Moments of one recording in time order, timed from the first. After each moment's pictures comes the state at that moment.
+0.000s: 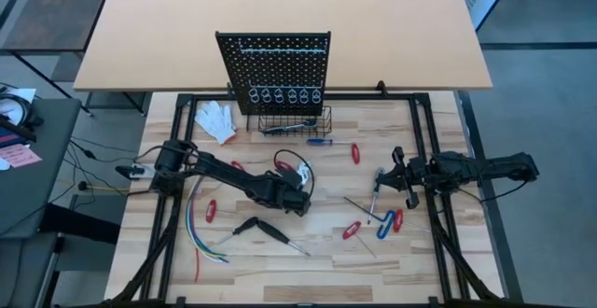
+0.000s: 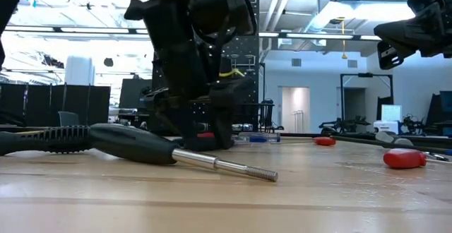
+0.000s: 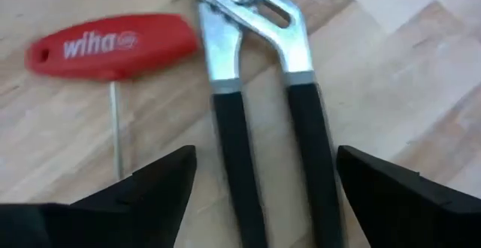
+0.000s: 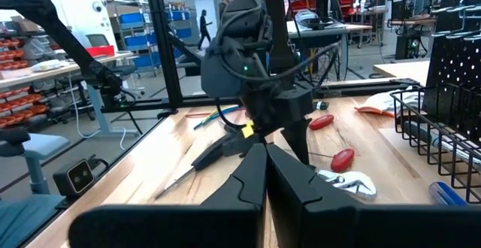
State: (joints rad) left arm -0.18 2.02 1.29 -0.51 -0.44 -1.00; right arm 0.12 0.01 0.01 0.02 0.00 0.11
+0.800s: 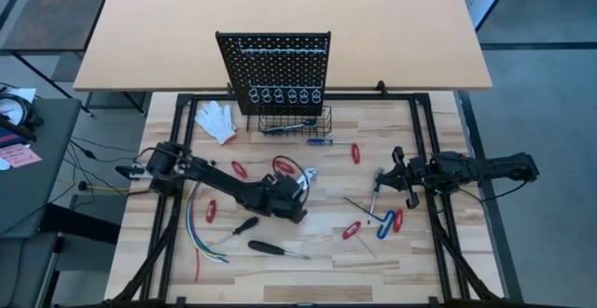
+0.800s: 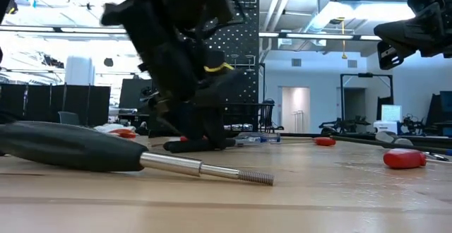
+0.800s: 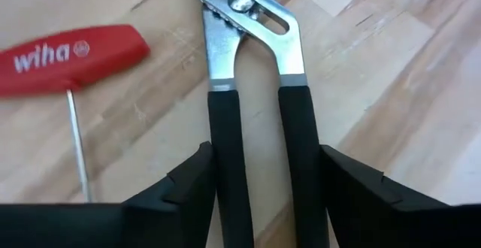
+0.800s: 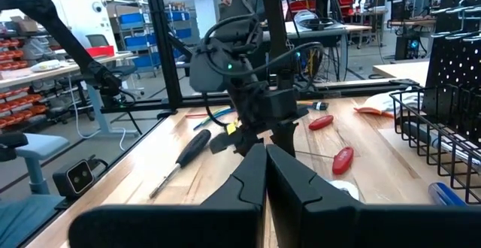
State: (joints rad) left arm -0.28 1.96 1.10 -0.29 -0.47 -0.97; right arm 0.12 0.01 0.01 0.02 0.00 0.11
